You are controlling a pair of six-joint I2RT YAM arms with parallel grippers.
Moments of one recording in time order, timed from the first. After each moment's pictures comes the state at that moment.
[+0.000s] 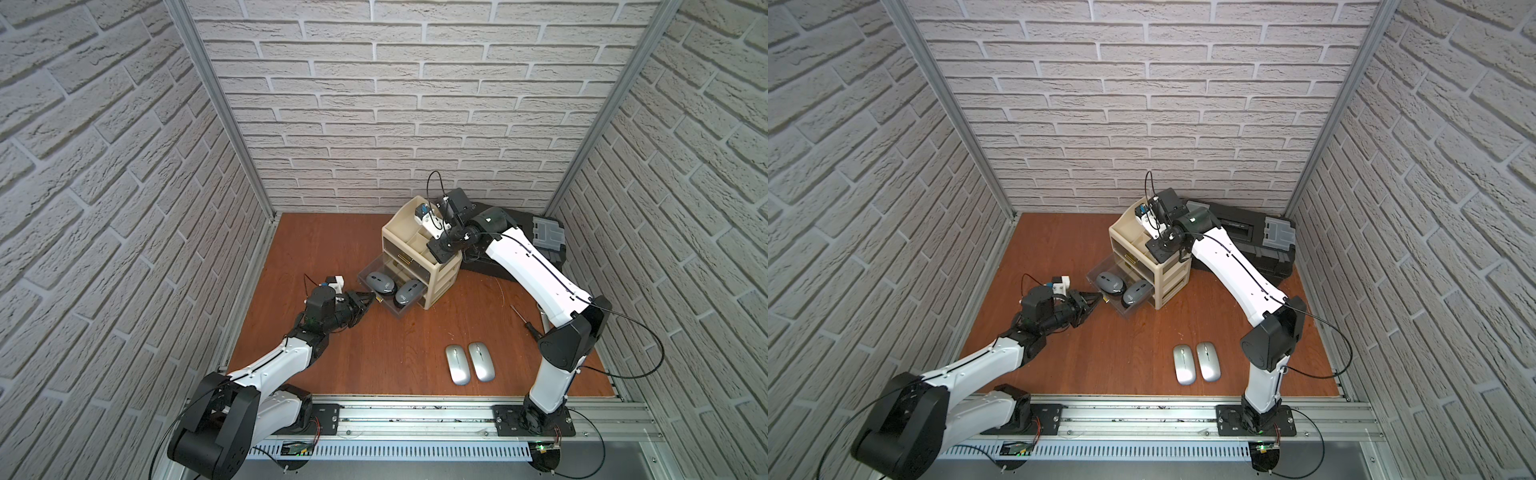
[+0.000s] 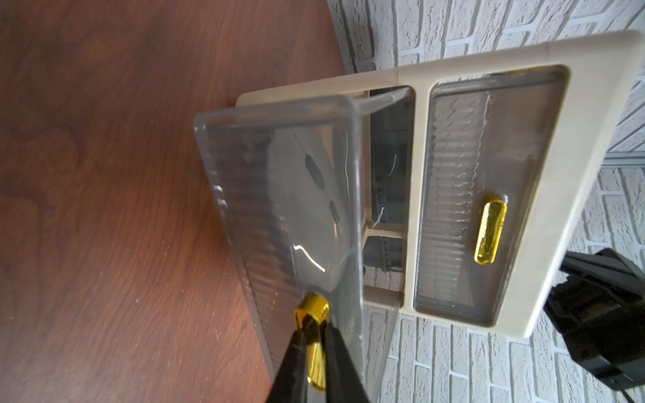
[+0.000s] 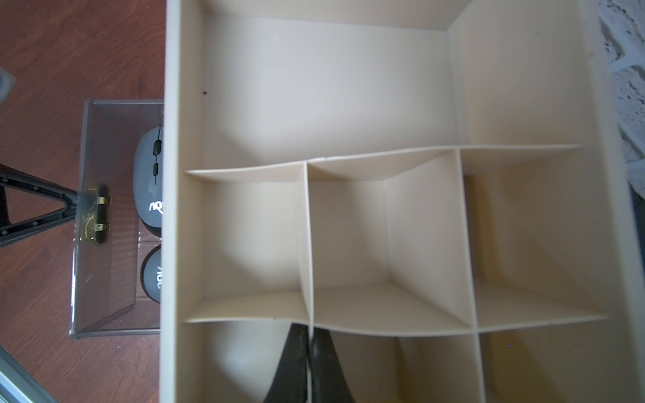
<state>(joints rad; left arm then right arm) -0.36 1.11 0.35 0.37 0.42 -1.25 0.54 1.82 1.99 -1.17 0.07 -0.19</state>
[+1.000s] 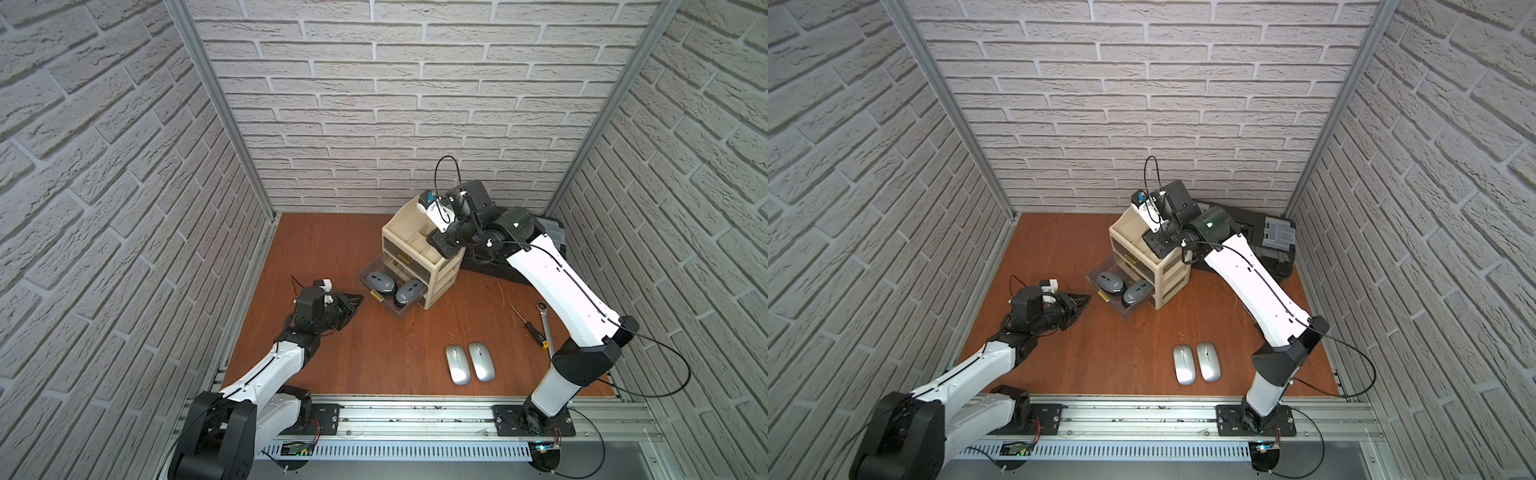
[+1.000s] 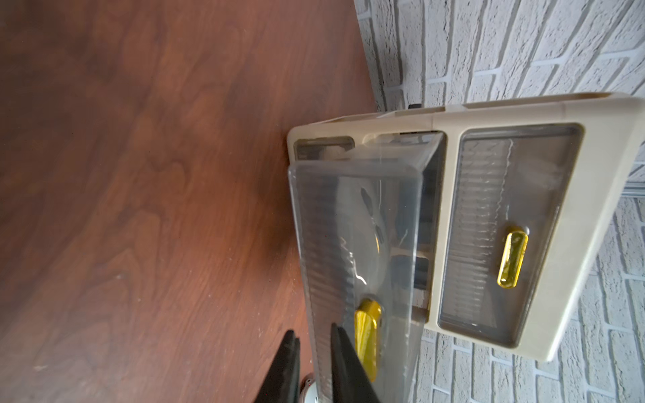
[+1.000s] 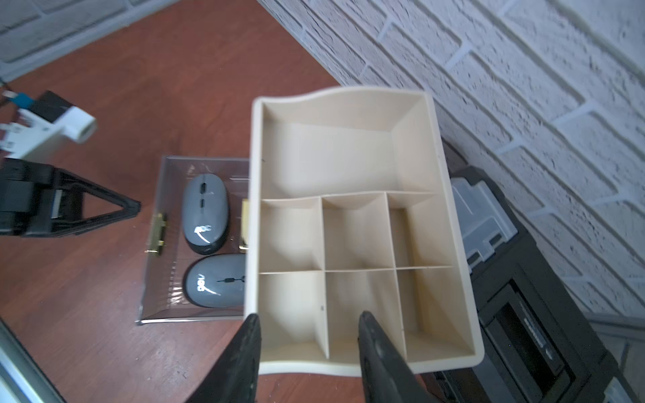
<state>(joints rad) -0.23 1.03 0.35 0.18 0.47 -1.17 0.65 1.70 2.09 -1.18 0.11 -0.20</state>
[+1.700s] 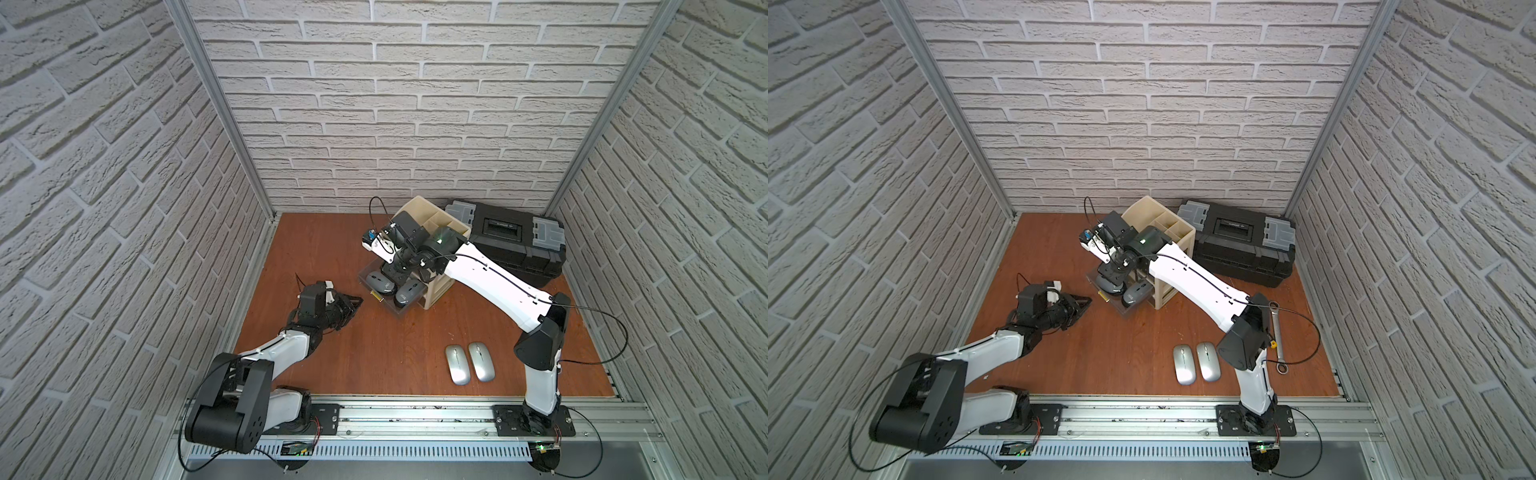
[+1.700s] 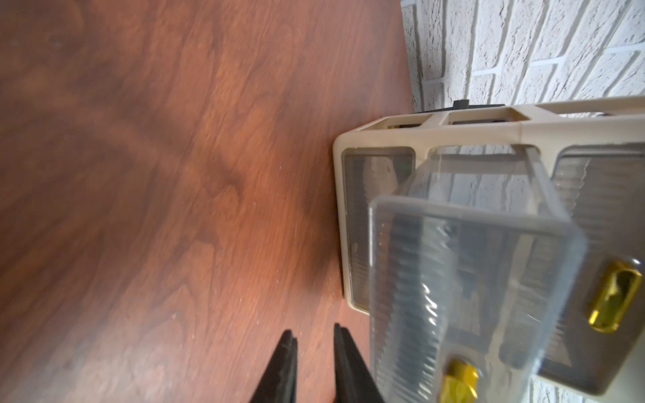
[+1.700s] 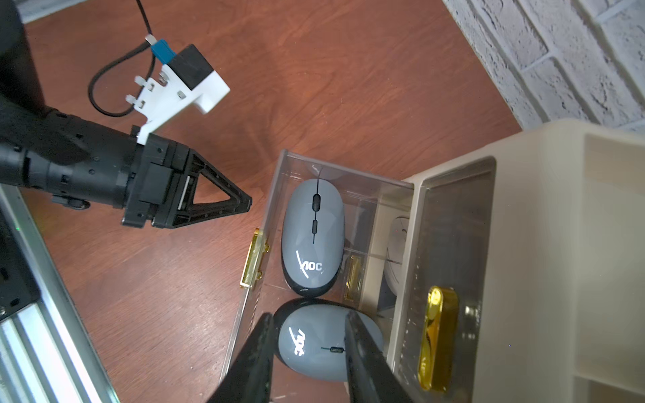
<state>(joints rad) -0.20 1.29 0.35 0.35 0.50 -1.09 0.82 1.98 2.09 -1.10 0.05 -0.19</state>
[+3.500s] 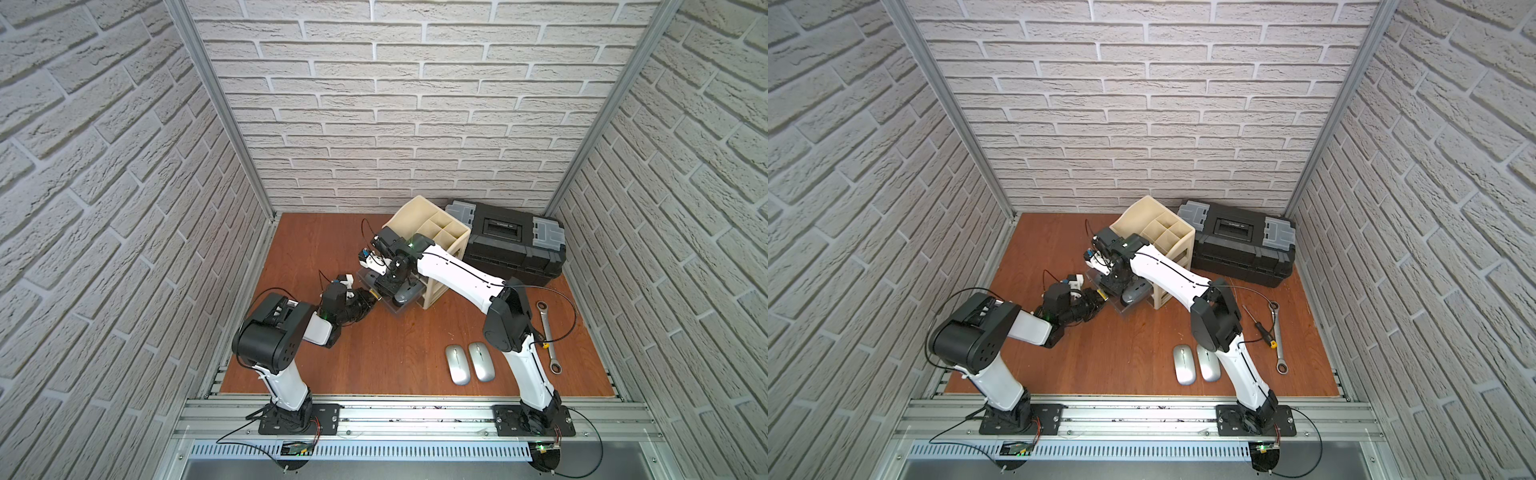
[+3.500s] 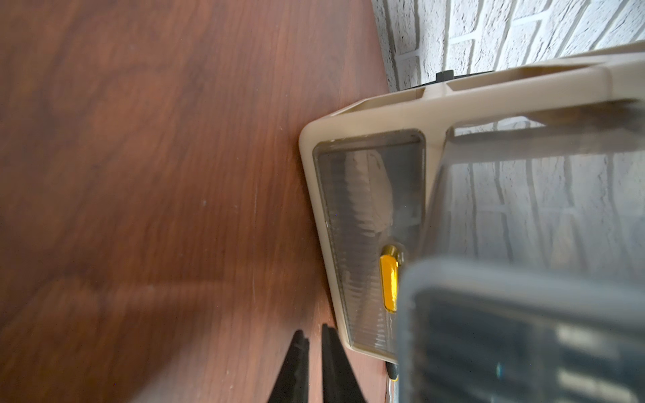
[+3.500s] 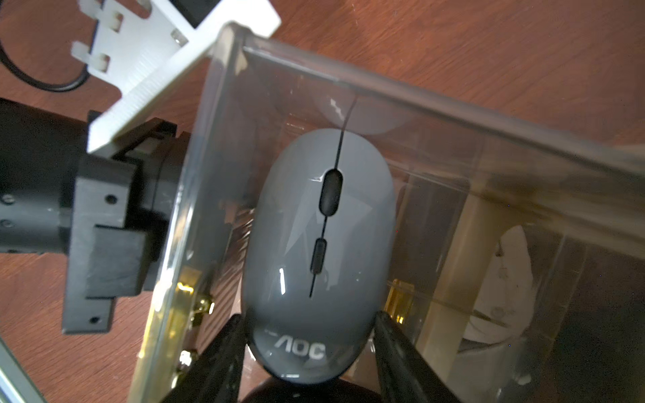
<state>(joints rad) -0.35 1.72 0.41 0.87 0.45 -1.14 0.76 2.22 2.11 -1.11 0.01 -0.22</state>
